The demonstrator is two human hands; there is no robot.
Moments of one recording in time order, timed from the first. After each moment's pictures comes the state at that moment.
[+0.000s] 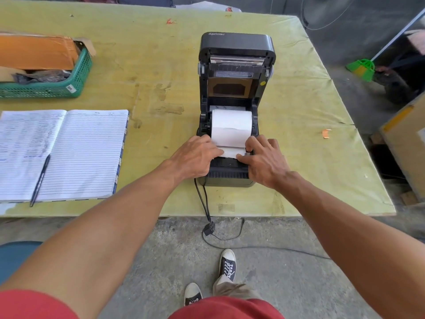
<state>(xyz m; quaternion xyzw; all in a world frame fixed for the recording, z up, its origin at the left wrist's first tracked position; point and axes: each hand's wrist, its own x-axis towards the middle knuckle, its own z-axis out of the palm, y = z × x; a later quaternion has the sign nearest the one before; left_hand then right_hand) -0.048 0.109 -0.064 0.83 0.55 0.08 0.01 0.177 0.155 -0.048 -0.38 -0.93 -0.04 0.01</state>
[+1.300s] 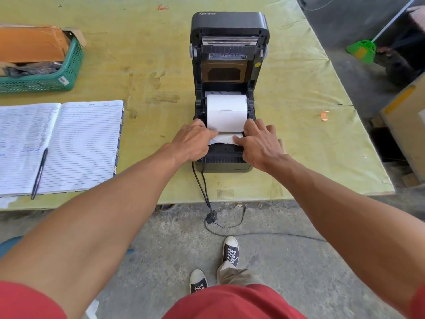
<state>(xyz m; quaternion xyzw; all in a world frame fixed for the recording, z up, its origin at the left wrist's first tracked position) -0.035 0.112 -0.057 0.75 0.66 0.05 0.11 0.165 0.146 -0.044 -0.44 -0.90 0.00 -0.03</state>
